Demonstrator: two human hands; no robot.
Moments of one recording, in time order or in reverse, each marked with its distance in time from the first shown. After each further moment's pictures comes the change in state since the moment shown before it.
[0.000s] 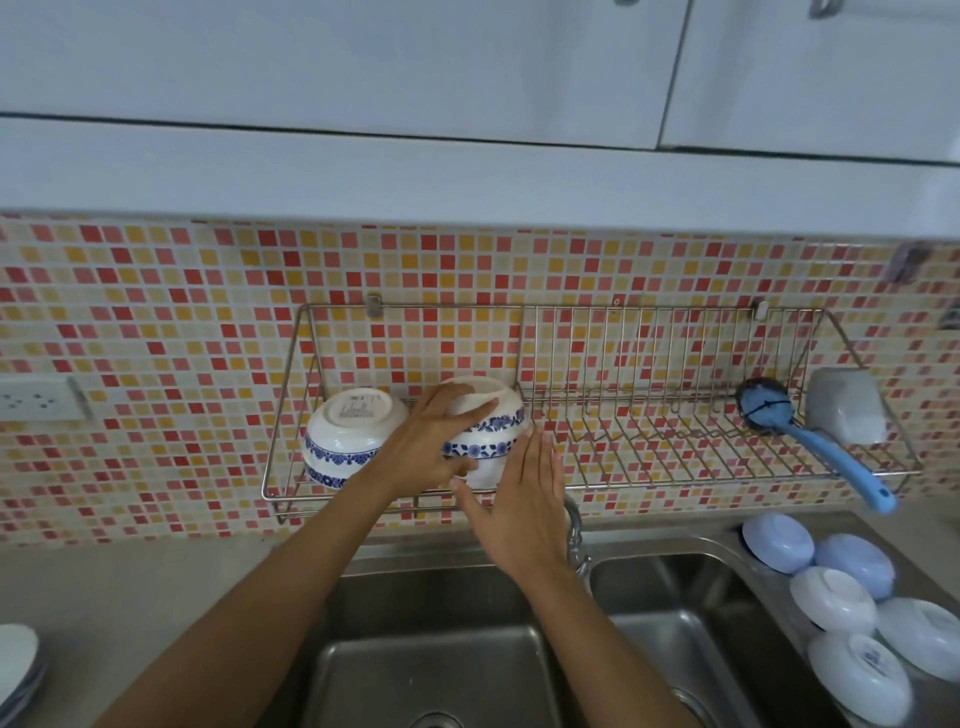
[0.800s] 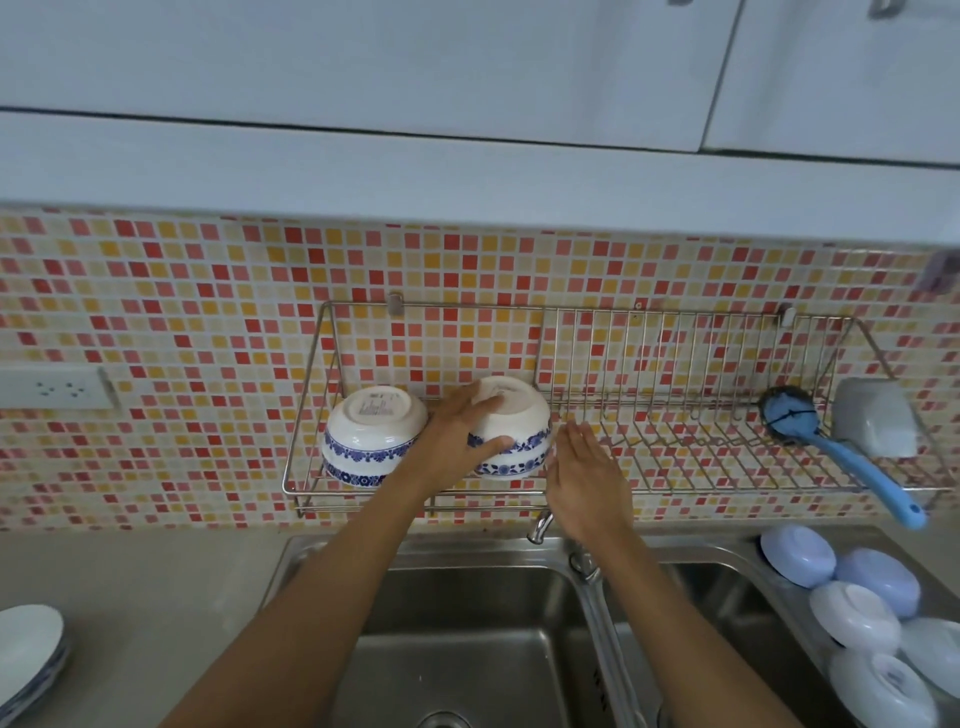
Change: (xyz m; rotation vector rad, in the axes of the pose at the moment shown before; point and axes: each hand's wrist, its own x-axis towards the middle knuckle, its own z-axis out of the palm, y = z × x) left_hand 0.007 0.008 0.010 -0.234 0.018 -0.251; right_hand 0.041 0.054 -0.014 -0.179 -0.075 -0.079
